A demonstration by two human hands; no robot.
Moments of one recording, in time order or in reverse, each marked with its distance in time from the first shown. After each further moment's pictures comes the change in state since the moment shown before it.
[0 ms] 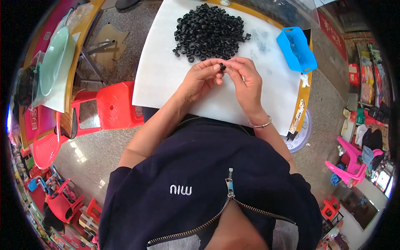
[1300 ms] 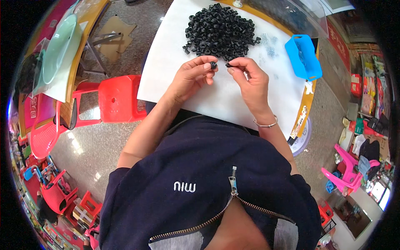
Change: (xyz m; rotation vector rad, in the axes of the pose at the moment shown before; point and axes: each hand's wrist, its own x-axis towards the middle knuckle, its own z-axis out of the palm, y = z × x) left_hand -0.030 0.032 -0.011 0.081 0.101 0.047; right_hand 0.011 -0.007 0.006 0.075 -0.108 0.032
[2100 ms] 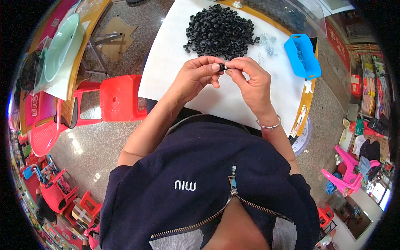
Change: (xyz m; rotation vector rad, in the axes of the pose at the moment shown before) left_hand -0.008 0.008 0.026 0.093 0.005 0.014; right_hand 0.002 -0.022 -0.007 -0.075 -0.080 -0.166
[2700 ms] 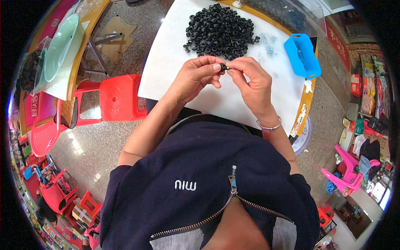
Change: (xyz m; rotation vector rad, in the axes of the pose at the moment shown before) left_hand -0.002 0.002 0.003 0.025 0.002 0.000; right_hand -0.003 -0.007 -0.003 -0.059 -0.017 -0.001
